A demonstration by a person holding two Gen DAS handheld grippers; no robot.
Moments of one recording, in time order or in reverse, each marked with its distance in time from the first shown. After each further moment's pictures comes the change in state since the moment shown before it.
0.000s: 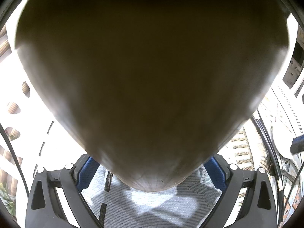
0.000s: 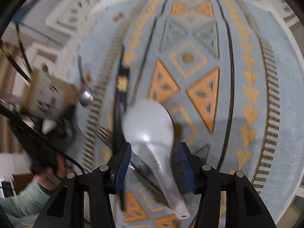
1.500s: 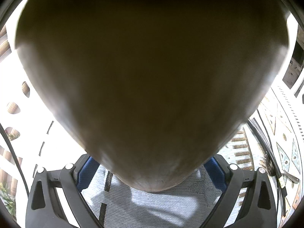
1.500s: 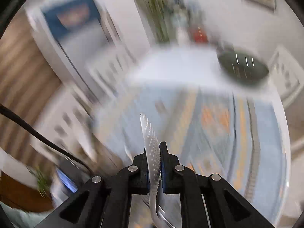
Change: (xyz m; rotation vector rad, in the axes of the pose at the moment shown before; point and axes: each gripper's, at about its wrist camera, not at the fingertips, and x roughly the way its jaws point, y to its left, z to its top) left arm 0.002 0.000 -0.005 -0.002 0.000 -0.002; right arm -0.188 0.107 0.048 -0.186 -0.690 0.141
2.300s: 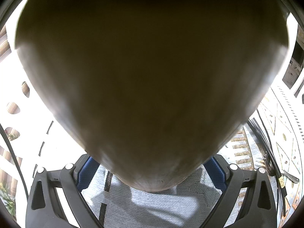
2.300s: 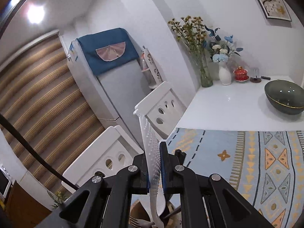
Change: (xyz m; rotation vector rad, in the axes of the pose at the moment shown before) left arm 0.000 -0.001 0.000 -0.001 0.000 0.001; right arm 0.077 0.077 -0.013 -0.014 -0.199 0.175
